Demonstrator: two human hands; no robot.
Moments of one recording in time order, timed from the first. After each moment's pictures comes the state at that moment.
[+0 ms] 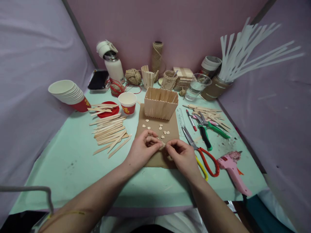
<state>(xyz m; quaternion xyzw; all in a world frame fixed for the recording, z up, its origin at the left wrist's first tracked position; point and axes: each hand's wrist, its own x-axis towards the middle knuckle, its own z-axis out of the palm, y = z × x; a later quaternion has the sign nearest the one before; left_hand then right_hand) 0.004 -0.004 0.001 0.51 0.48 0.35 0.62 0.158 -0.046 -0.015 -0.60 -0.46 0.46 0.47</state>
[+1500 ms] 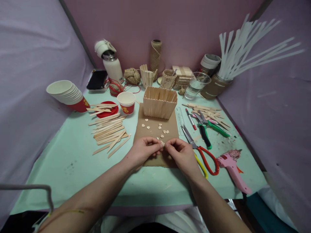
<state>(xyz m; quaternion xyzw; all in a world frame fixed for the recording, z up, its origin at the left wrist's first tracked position) 0.009 -0.005 -0.003 0.40 0.48 0.28 0.72 0.157 -0.044 -0.010 -0.61 -0.42 0.49 0.46</state>
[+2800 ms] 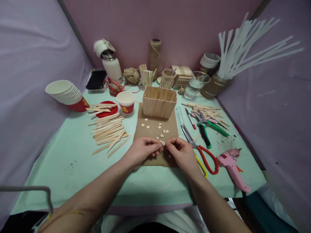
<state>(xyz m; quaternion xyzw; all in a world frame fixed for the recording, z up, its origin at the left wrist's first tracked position) 0.005 -0.002 -0.002 0.42 0.48 0.25 0.73 0.159 -0.043 -0.018 -0.61 -0.42 0.48 0.46</state>
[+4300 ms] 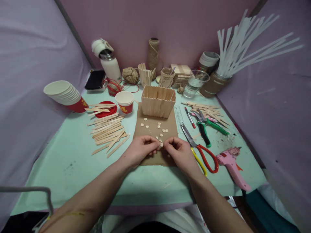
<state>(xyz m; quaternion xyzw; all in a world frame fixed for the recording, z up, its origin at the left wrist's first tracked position) 0.002 0.000 -0.004 0.44 0.49 0.26 0.71 0.159 -0.042 -0.016 -0.62 -0.44 0.48 0.44</state>
